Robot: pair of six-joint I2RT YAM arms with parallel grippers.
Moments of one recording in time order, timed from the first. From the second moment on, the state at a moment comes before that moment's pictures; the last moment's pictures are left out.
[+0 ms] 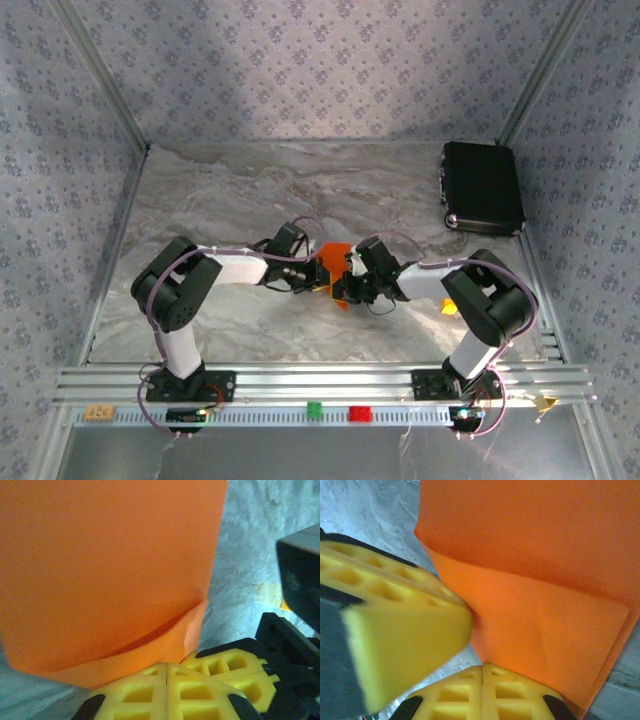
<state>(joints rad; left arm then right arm) -0.71 1.81 0.86 0.02 0.57 -0.88 0.65 1.66 0.63 0.10 -0.54 0.78</state>
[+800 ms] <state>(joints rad) -0.51 1.85 0.88 -0.01 0.60 -0.85 0.65 1.66 0.61 0.13 -0.54 0.79</state>
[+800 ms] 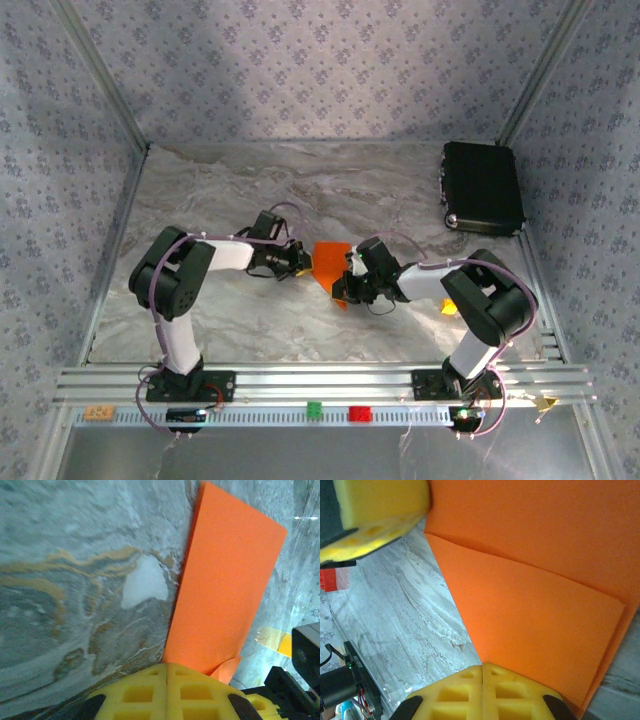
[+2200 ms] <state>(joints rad) -0.63 1.87 0.92 -0.04 0.57 -0.81 0.66 1.74 0.76 0.00 -0.53 0.74</state>
